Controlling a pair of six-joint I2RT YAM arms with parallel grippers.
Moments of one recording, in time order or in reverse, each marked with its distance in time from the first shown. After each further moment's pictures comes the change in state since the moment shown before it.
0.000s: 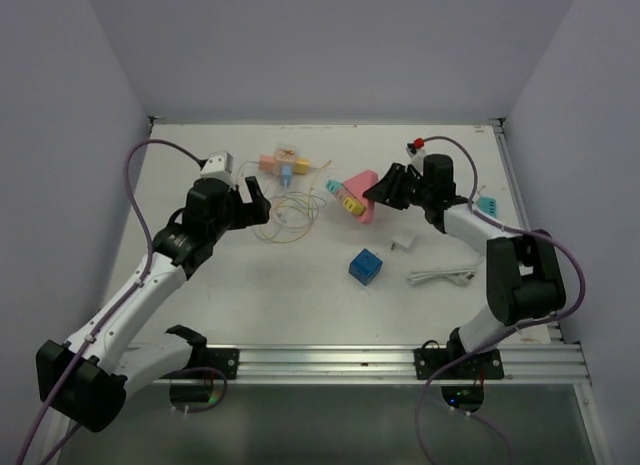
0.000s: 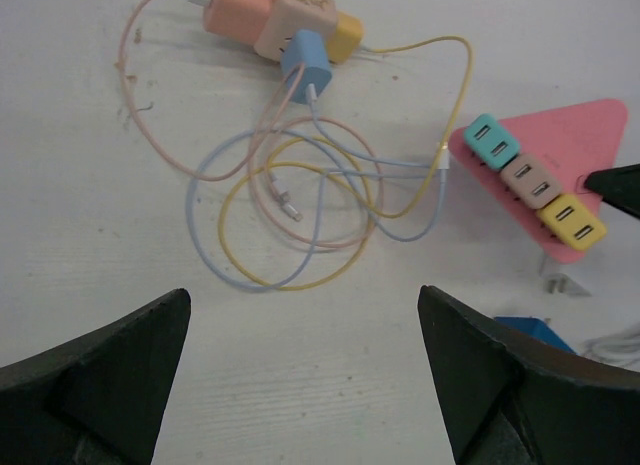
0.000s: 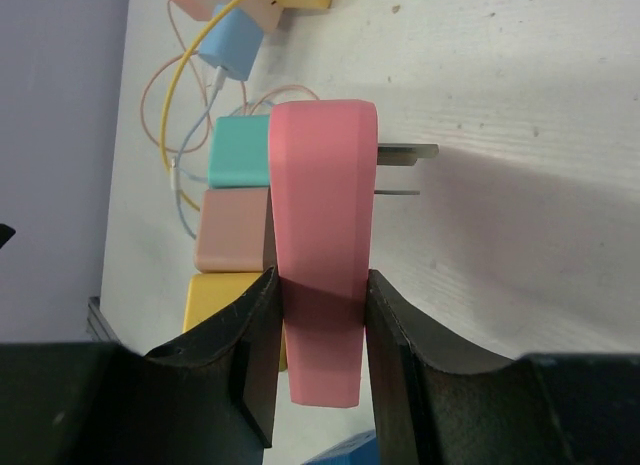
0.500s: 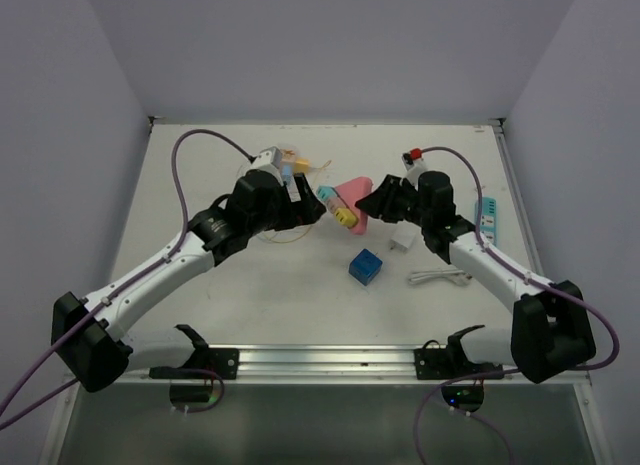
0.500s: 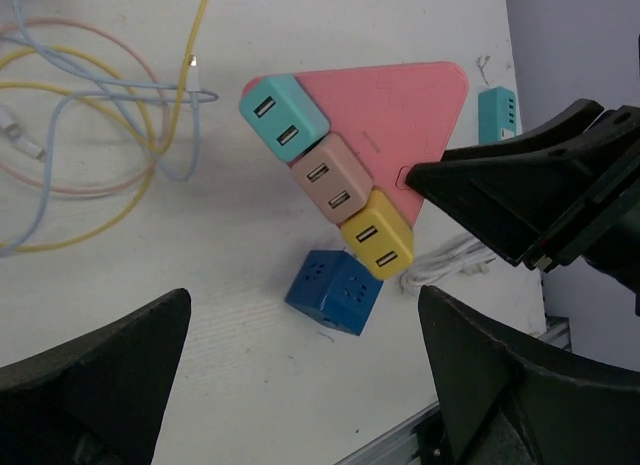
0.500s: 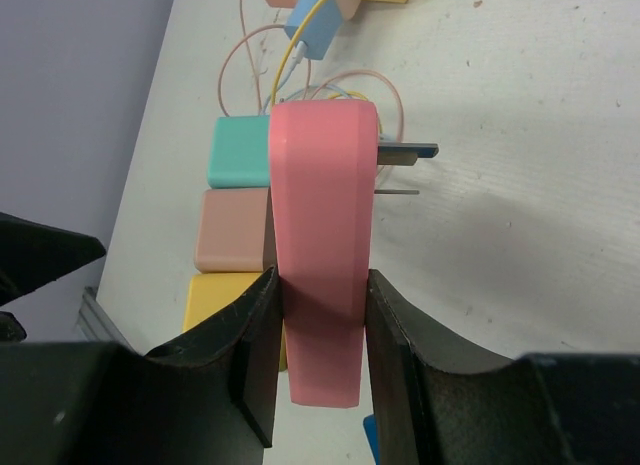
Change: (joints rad) left arm -0.278 0.196 0.211 -0.039 0.081 -0.303; right arm 0.166 -0.330 -0.152 -0.035 0.184 0.018
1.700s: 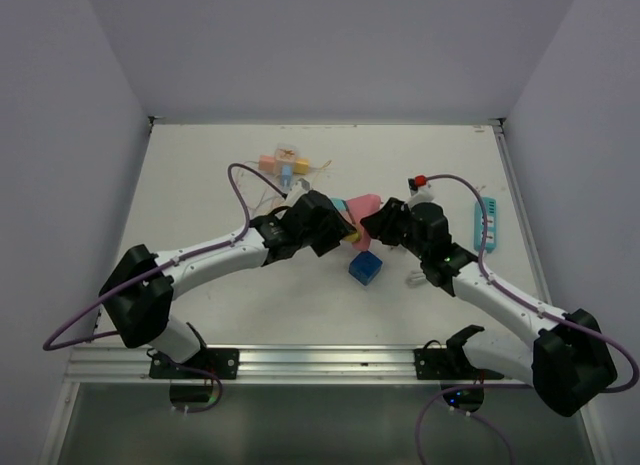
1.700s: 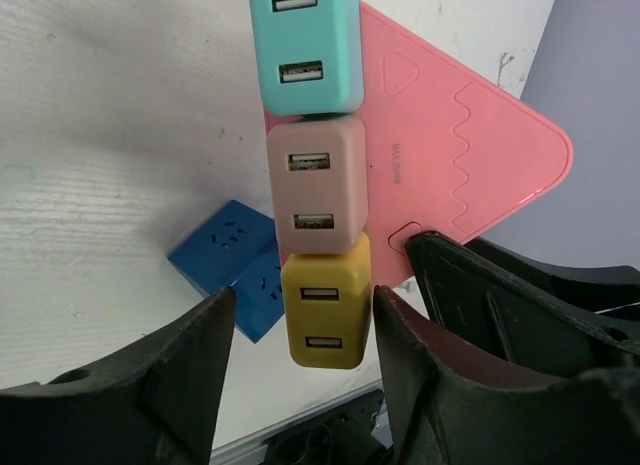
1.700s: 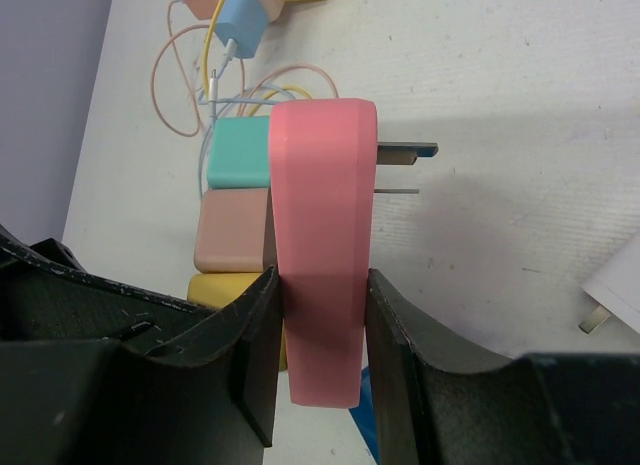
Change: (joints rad) left arm -0.183 0.323 0.021 0.098 -0.070 -0.613; right arm 0.171 -0.200 -0.200 0.009 0.368 0.065
